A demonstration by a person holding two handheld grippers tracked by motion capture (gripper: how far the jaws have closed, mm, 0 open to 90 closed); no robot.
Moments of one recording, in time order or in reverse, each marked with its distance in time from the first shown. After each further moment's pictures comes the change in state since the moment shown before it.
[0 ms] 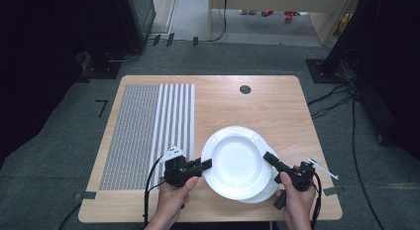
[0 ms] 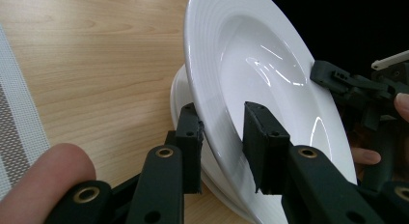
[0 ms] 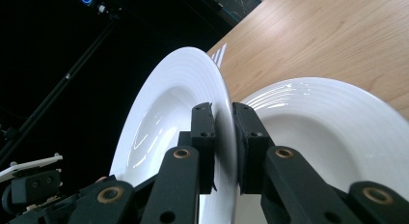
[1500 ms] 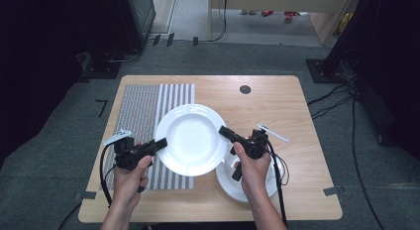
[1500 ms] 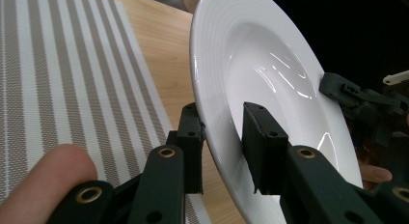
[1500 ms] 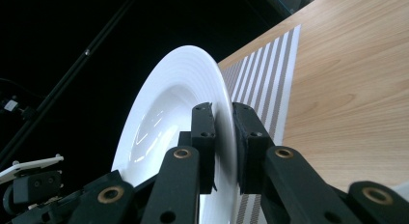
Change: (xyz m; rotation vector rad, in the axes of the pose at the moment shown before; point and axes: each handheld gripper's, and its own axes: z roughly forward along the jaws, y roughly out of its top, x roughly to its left) left arm 0.072 0.052 -0.089 -0.127 0.131 -0.096; right arm 0.085 0.001 0.124 0.105 0.074 -0.046
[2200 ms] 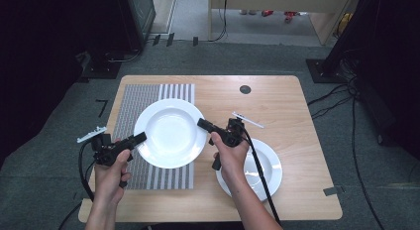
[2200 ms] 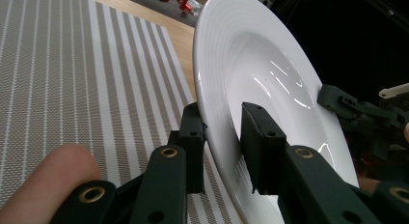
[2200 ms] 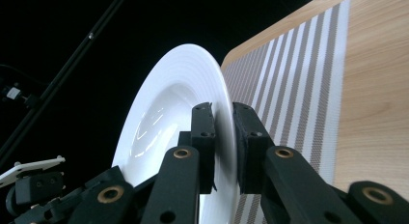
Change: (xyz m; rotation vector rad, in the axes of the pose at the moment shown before) left arm 0.042 0.017 -0.029 -0.073 0.053 -0.069; right arm 0.023 -0.003 0.063 0.077 0.030 0.005
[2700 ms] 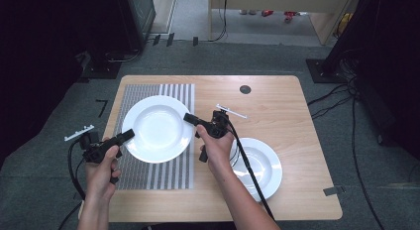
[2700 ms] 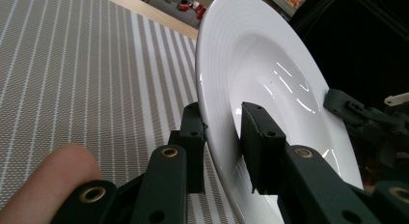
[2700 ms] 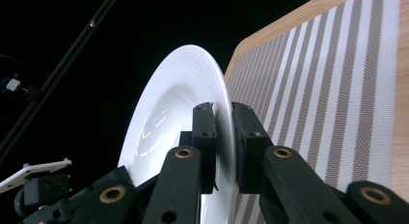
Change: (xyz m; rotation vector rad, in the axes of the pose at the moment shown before) left arm 0.035 0.009 -0.007 -0.036 0.052 -0.061; right arm 0.006 0.002 0.047 0.051 0.026 0.001
